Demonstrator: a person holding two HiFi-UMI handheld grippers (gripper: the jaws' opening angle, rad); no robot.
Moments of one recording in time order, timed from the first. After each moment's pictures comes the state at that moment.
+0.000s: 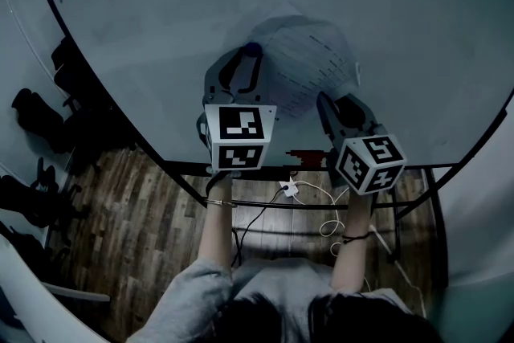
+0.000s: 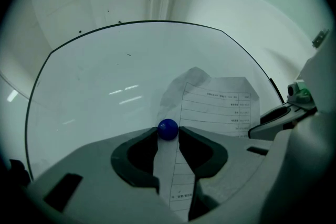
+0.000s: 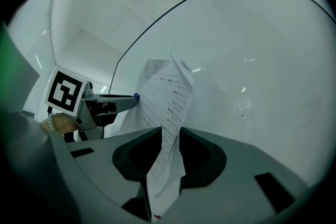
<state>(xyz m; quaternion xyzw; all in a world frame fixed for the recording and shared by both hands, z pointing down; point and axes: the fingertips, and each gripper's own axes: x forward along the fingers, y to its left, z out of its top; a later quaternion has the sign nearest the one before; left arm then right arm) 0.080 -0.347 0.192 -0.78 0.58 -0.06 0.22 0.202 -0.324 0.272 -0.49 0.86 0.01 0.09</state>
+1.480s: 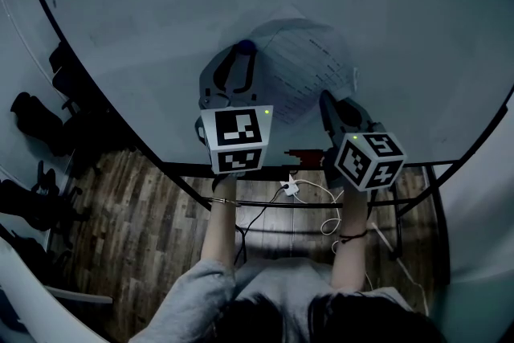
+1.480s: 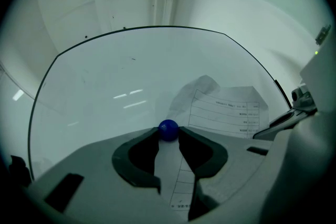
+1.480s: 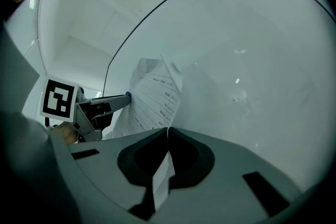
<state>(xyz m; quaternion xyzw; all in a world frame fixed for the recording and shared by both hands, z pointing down) 0.078 -0.350 0.184 -0.77 0.59 -0.03 0.24 0.209 -0.335 0.281 -0.50 0.86 -0.05 0.11</state>
